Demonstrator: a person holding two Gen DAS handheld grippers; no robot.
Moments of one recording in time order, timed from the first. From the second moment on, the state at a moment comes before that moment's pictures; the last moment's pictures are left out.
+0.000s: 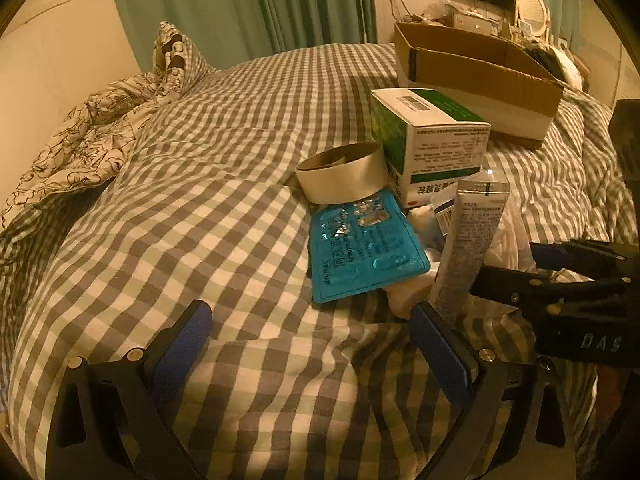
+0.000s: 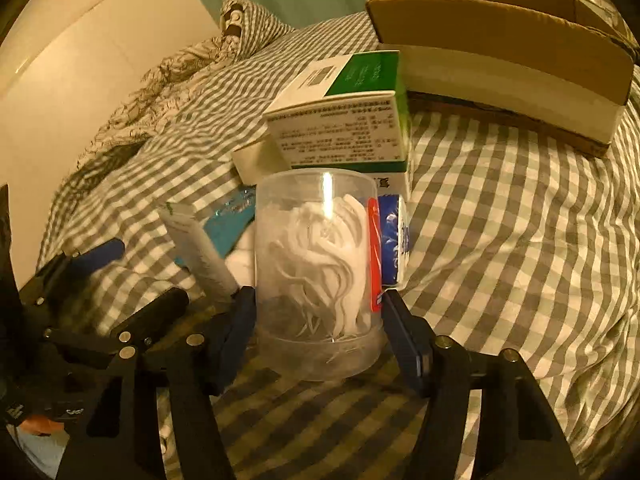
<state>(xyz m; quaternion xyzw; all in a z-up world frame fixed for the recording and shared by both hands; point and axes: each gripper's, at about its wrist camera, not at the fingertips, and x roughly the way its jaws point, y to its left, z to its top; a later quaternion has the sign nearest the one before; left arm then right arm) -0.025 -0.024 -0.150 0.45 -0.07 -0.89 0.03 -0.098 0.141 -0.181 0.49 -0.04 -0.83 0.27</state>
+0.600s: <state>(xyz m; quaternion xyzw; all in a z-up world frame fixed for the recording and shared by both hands) -0.044 0.081 -0.179 0.49 -0.09 -0.86 -0.11 -0.070 0.231 -0.119 0.41 0.02 -0.90 0.12</state>
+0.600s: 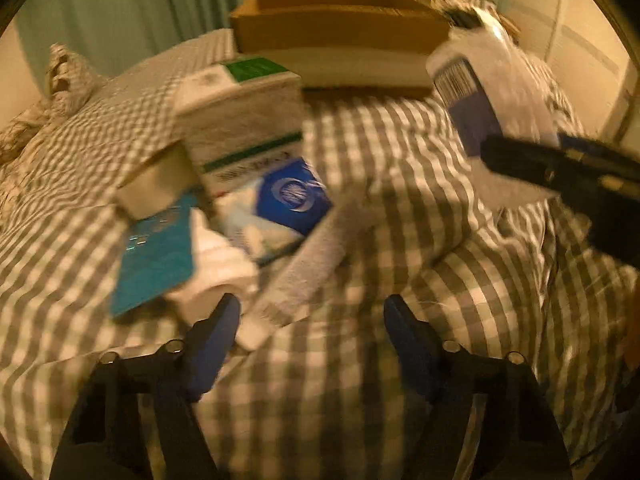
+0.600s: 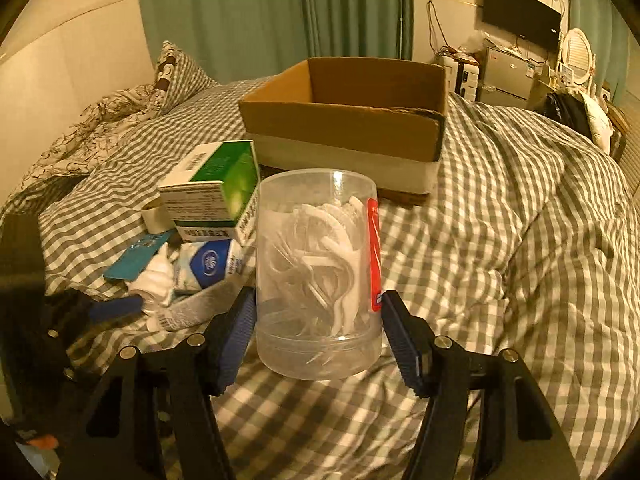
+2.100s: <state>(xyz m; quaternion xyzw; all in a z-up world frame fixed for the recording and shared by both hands) -0.221 0.103 0.008 0.35 -0.04 -0.92 -0.17 -0.183 0.259 0.054 0.29 0.04 -0.95 0.11</state>
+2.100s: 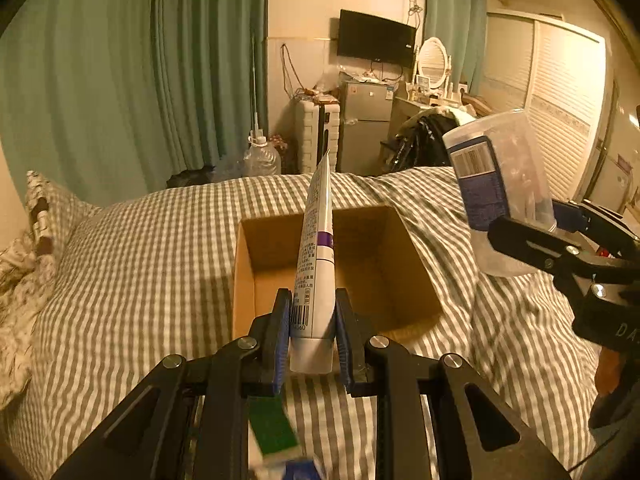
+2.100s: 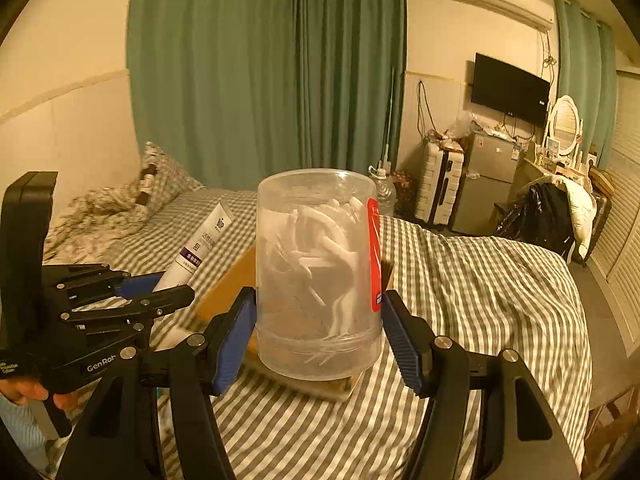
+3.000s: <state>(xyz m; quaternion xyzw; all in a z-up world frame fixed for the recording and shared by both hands) -0.300 0.115 -0.050 0.40 -0.03 -0.90 -0.16 -0.292 0.255 0.008 0.35 0.03 -0.93 0.09</state>
